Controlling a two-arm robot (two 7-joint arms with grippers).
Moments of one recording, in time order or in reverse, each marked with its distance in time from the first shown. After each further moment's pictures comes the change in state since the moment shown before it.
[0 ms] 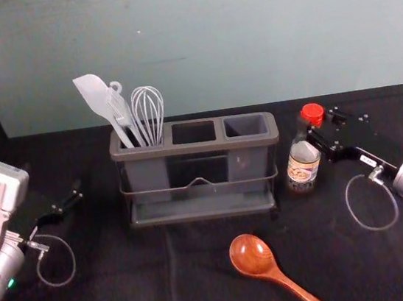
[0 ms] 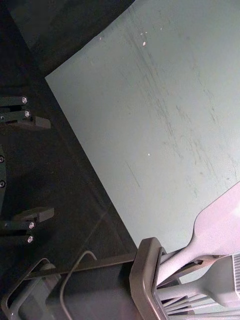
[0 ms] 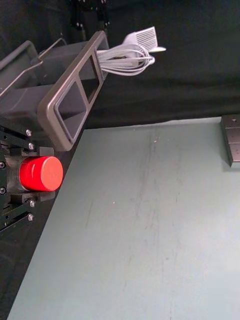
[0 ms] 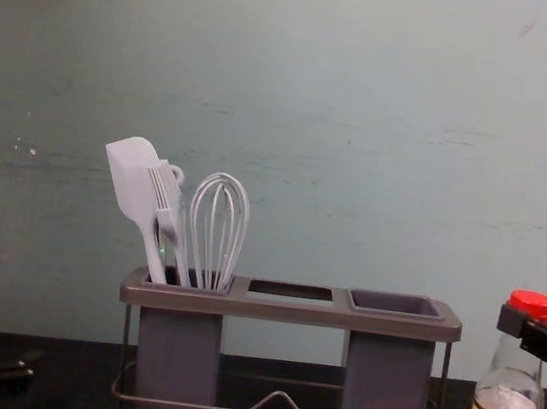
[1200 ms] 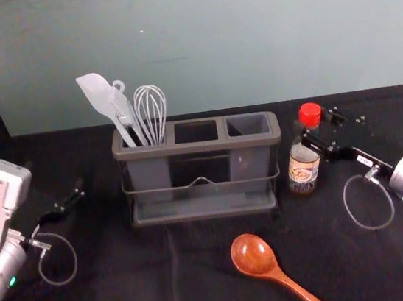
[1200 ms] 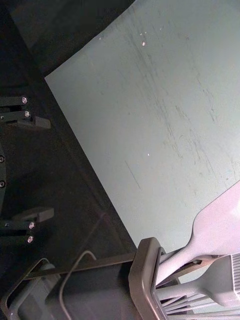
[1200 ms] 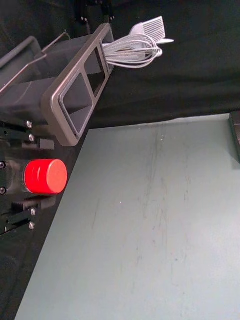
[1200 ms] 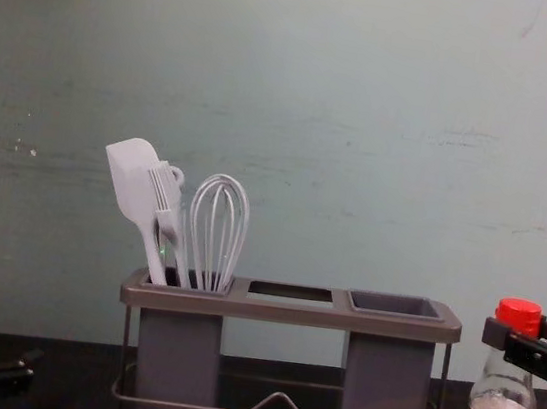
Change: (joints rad) left arm 0.000 0.000 0.000 0.000 0.000 0.000 0.000; right arm 0.037 -0.019 -0.014 0.058 -0.009 0.013 0.010
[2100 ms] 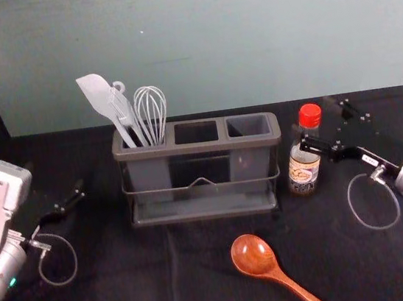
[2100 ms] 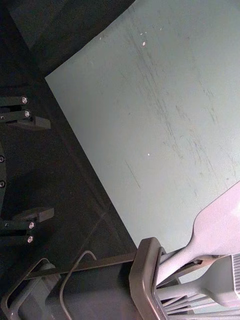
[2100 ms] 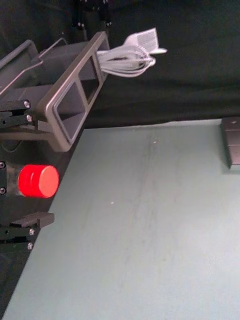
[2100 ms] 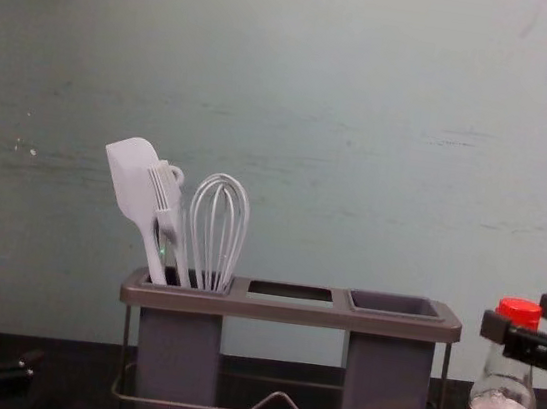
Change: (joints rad) left arm 0.000 0.000 0.000 0.000 0.000 0.000 0.000; right arm -0.028 0.016 0.013 -0.049 -0.006 -0.015 -0.007
